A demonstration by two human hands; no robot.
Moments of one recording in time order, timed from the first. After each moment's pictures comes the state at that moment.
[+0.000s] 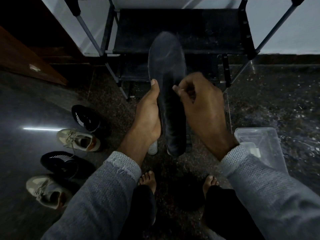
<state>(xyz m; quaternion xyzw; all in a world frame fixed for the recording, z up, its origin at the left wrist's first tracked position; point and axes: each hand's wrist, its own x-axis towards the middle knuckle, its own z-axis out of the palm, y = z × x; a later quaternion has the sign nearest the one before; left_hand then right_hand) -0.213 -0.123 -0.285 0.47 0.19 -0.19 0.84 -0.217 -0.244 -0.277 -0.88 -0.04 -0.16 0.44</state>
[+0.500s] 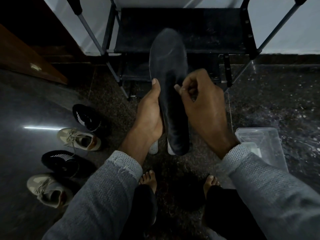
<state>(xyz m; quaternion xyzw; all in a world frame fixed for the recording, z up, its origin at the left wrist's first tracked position) -0.213 -0.123 -0.283 0.46 0.21 -0.18 0.84 -0.216 -0.242 -0.279 -0.88 -0.03 -0.15 0.44</state>
